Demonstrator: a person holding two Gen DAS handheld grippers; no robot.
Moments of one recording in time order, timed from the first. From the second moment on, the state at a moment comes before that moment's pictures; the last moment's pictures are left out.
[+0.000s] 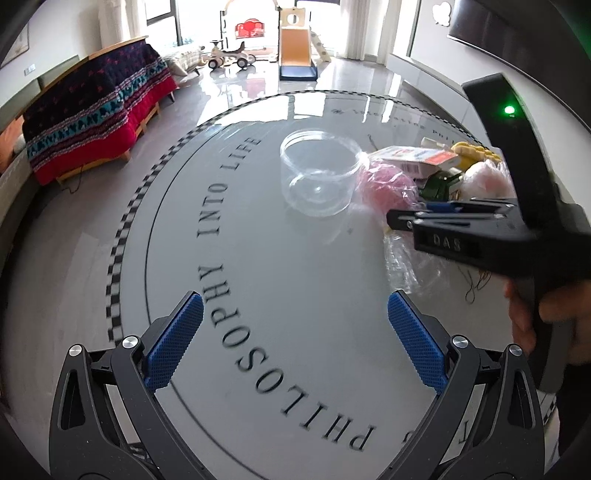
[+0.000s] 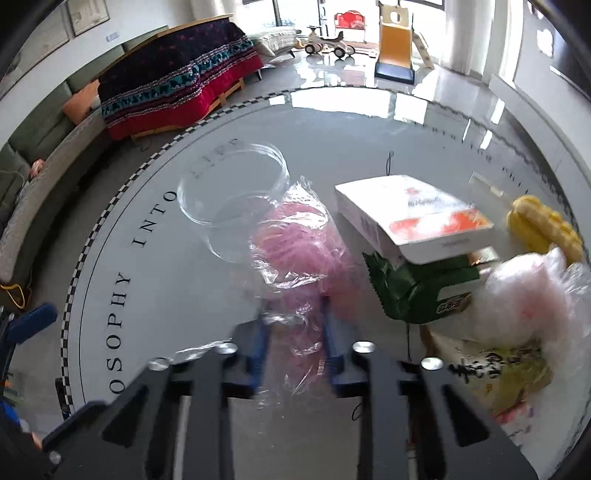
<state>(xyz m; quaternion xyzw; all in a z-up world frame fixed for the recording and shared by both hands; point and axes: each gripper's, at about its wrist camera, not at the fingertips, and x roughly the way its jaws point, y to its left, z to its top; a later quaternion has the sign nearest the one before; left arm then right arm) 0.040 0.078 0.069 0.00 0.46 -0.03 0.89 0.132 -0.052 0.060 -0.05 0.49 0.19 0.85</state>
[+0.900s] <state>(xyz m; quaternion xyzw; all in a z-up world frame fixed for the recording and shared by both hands) 0.188 0.020 0.038 0.06 0.51 -0.05 0.85 0.193 -0.120 0.142 0.03 0.44 0.17 0.88</state>
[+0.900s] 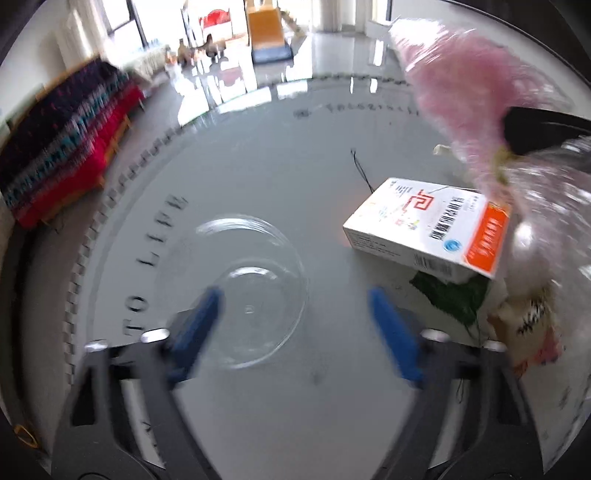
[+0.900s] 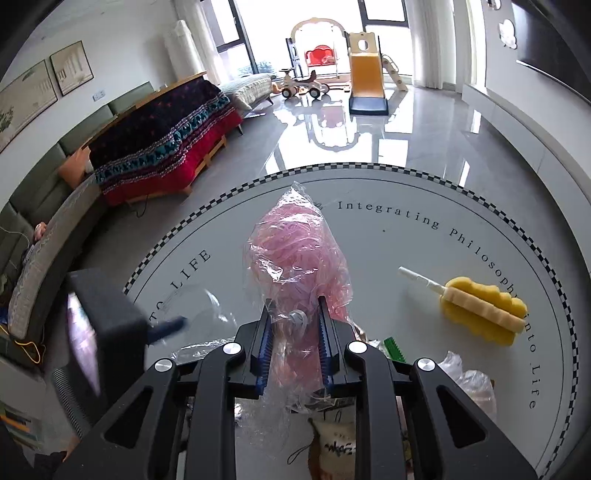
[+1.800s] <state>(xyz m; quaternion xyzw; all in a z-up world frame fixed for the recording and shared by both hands) 0.144 0.026 0.054 -0.03 0.54 -0.10 0.84 0.157 -0.112 0.163 0.02 0.42 0.17 0.89</state>
